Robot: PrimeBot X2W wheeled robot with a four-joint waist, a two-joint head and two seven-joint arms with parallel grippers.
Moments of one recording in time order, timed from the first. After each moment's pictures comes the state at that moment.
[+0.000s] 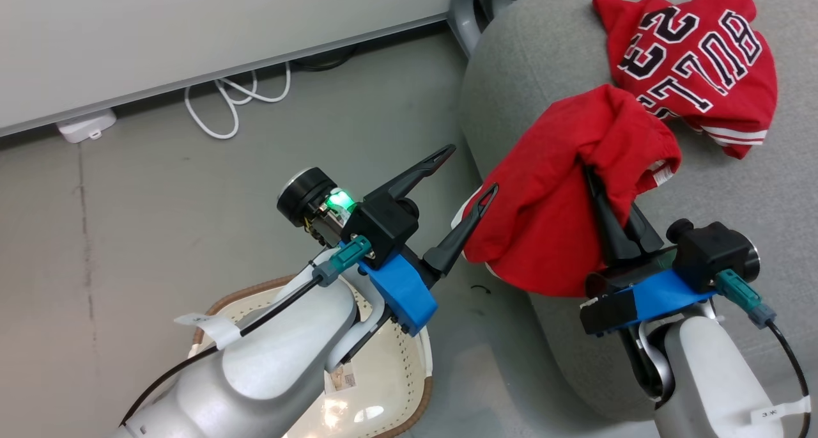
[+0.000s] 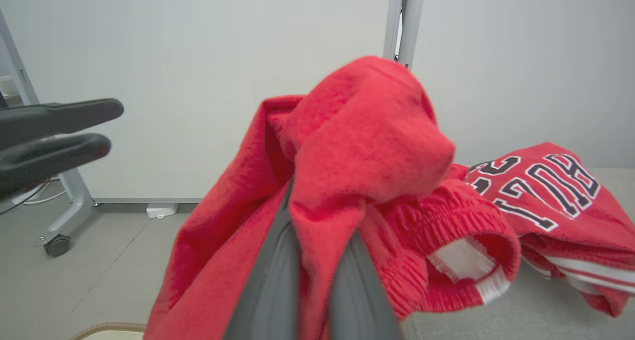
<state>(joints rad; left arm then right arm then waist) -0.76 0.23 -0.99 0.39 -0.53 -0.05 -0.22 -0.37 -0.08 0.14 0.29 0.13 0.13 -0.26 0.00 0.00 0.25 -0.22</state>
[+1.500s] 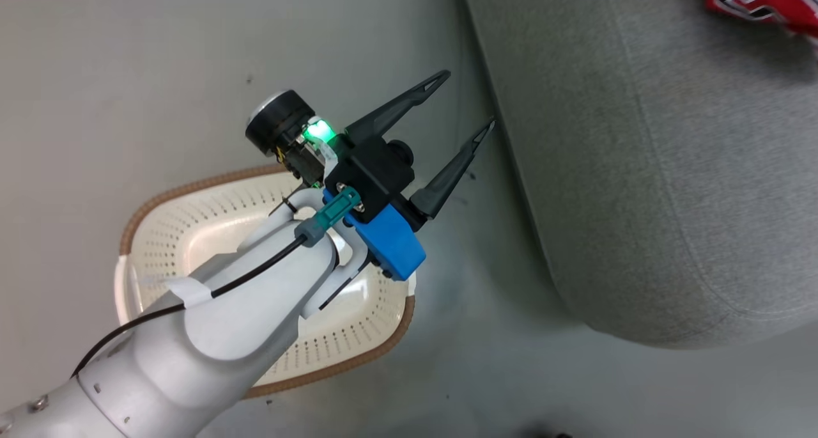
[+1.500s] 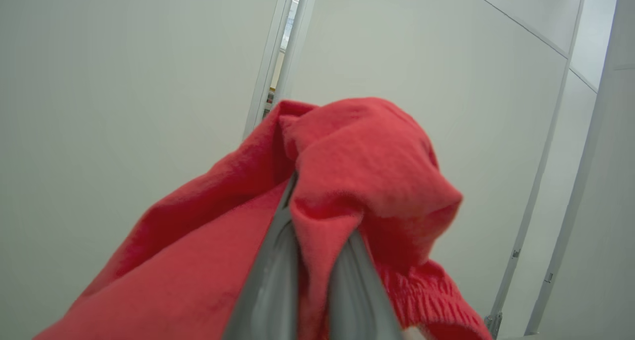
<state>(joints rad) -0.90 0.31 -1.00 0.29 -0.48 -0.03 -0.17 -0.96 -0.29 -0.26 0.19 0.10 0.13 -0.26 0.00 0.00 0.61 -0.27</state>
